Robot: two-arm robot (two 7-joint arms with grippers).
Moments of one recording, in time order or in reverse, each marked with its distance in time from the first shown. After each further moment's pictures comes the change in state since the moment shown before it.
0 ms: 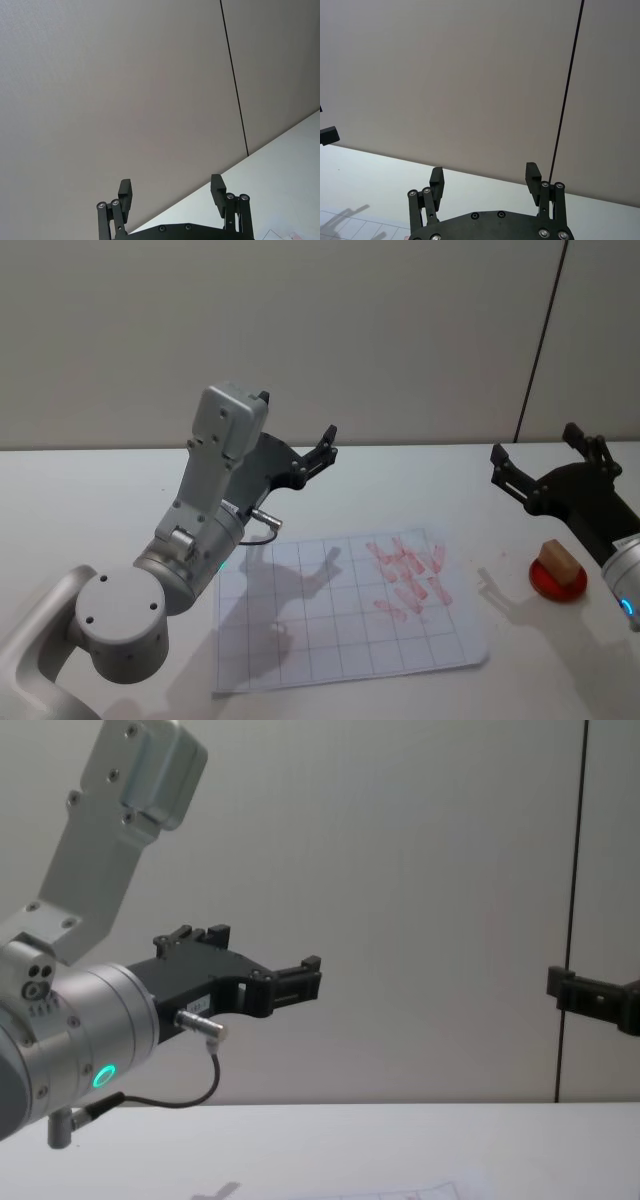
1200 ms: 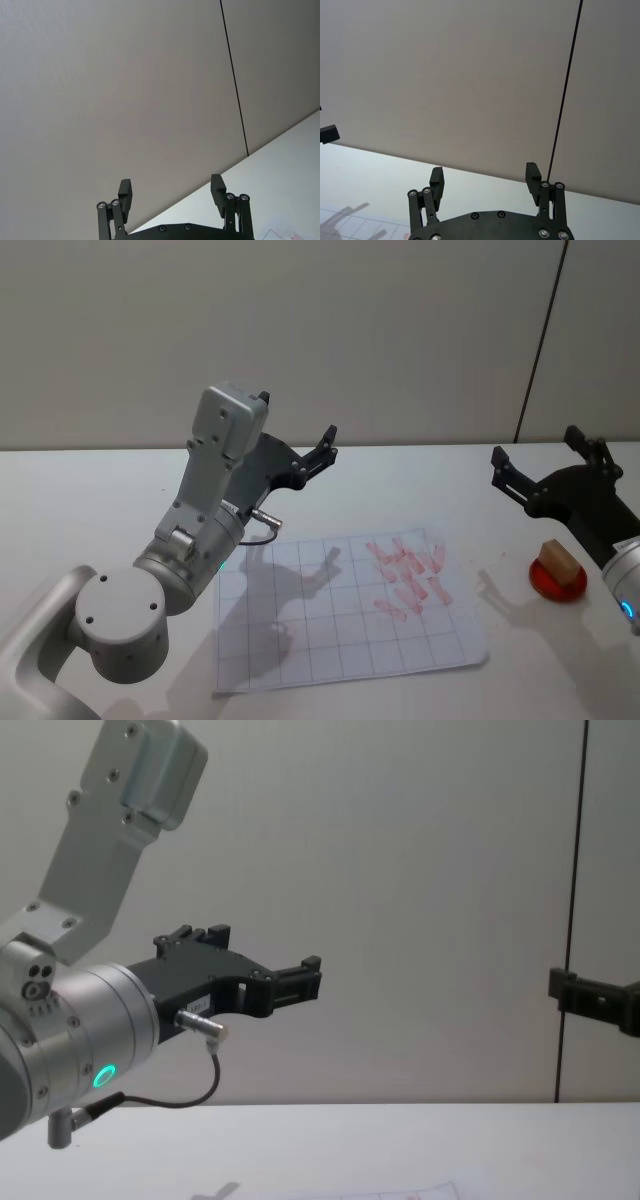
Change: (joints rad) left arm 0.000 0.000 0.000 0.000 0.000 0.000 0.000; right arm -0.011 0.000 -0.001 -0.020 -0.006 0.019 -0.016
